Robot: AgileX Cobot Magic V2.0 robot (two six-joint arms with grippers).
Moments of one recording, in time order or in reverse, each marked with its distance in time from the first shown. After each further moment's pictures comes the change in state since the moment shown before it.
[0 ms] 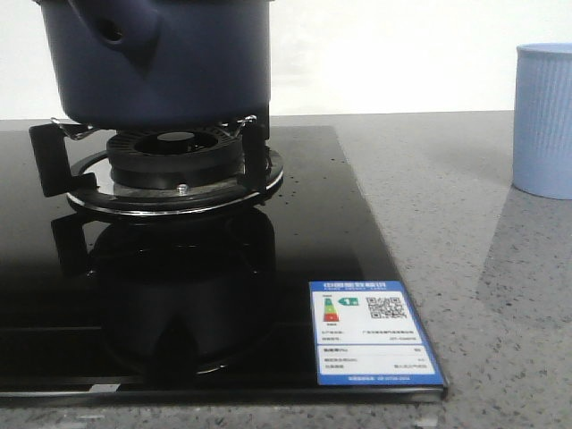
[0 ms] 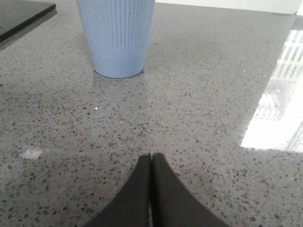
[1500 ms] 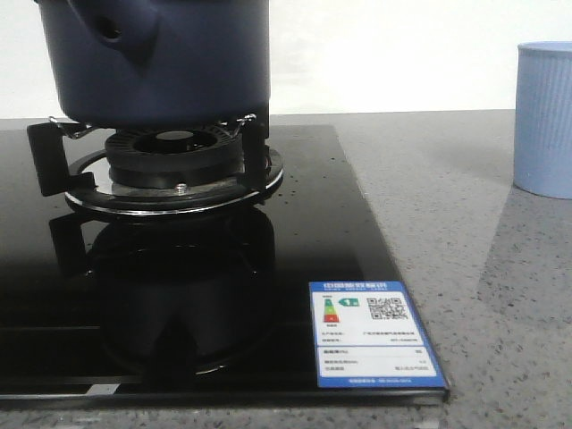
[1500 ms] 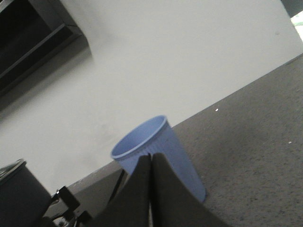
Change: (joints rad) left arm 0.000 0.000 -0.009 -0.741 -0.193 0.000; right arm 0.000 0.000 -0.036 0.639 -0.397 0.002
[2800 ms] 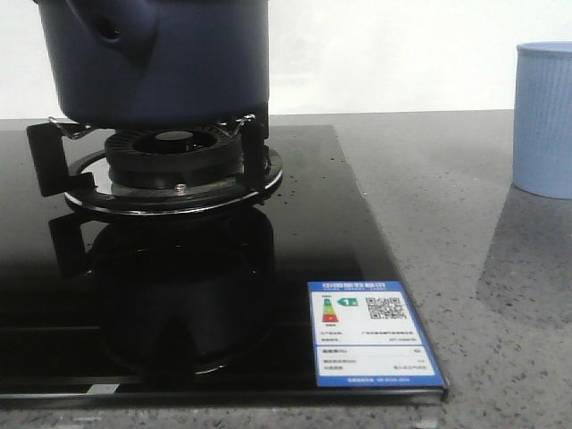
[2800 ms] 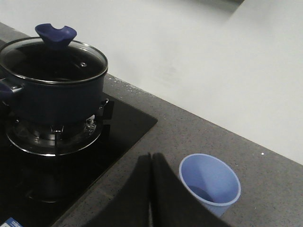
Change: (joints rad) left arm -0.316 0.990 -0.994 -0.440 0.796 1.247; right arm 0.000 0.459 -0.758 -0.038 0.743 -0.722
